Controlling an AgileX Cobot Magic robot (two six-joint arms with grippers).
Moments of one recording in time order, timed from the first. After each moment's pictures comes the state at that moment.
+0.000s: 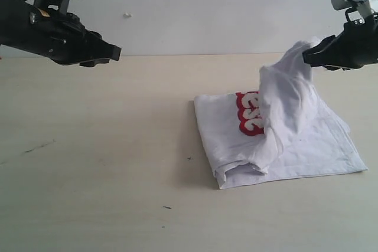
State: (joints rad) left arm -0.35 1.72 -1.18 -0.26 0.30 0.27; right arm -0.26 1.79 -1.07 1.37 0.56 -1.68
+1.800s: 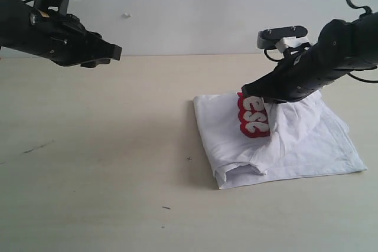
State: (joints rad) left arm -0.35 1.72 -1.17 -0.30 0.29 0.27; right arm 0.12 1.89 -1.12 0.19 0.29 -0.15
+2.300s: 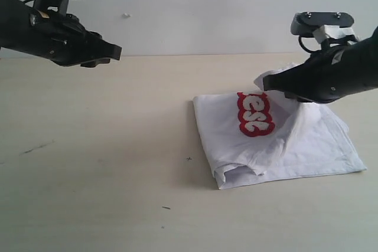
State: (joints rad) left arm -0.35 1.72 -1.16 -0.30 0.28 0.27; right arm 0.12 1.60 -0.86 0.15 0.20 0.04
